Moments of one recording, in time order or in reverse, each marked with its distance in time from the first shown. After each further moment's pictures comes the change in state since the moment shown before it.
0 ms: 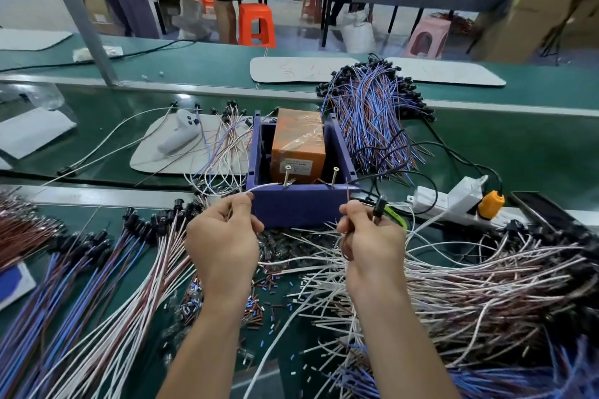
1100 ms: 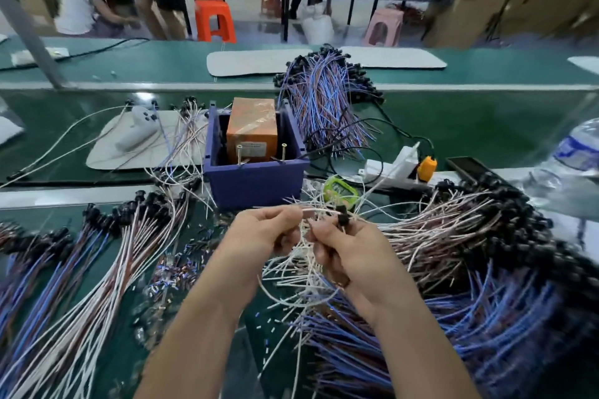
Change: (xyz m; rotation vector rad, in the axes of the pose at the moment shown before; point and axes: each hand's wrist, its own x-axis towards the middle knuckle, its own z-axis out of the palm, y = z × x) left_hand -0.072 0.025 0.009 -0.149 -0.835 -0.334; right_hand -0.063 -0.023 -0.078 -0.240 -0.367 0.090
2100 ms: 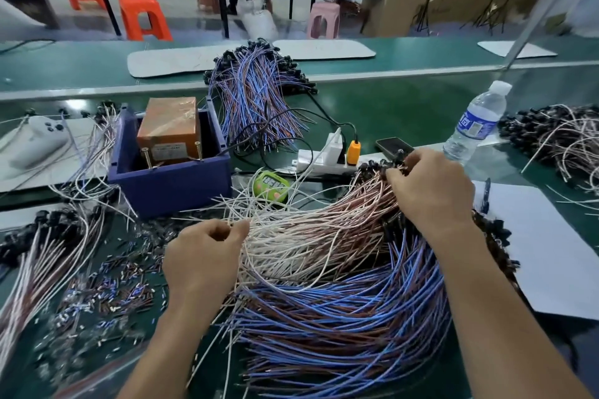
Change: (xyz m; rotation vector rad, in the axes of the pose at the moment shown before) left_hand 0.005 -0.043 0.040 0.877 0.467 0.248; right_hand 0.006 -0.071 -0.175 -1.289 0.928 -0.258
